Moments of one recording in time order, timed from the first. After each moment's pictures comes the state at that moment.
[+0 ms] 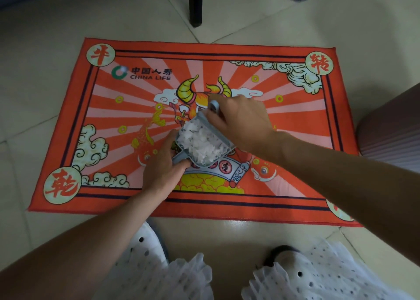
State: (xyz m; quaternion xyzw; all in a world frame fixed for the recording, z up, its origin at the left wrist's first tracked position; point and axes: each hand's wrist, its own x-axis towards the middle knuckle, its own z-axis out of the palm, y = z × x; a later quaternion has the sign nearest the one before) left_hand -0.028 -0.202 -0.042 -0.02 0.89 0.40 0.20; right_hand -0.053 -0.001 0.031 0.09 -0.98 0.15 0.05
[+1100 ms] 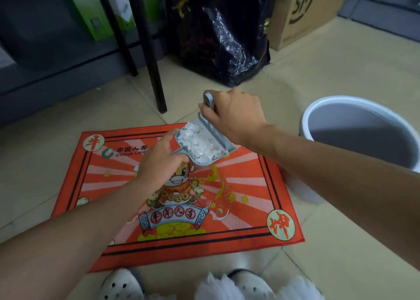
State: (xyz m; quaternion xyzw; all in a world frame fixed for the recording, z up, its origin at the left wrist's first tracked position) left_hand -0.059 -0.085 0.161 0.08 0.91 0.39 0.14; right_hand -0.030 0.097 0.234 -0.02 -0.99 0.06 0.16
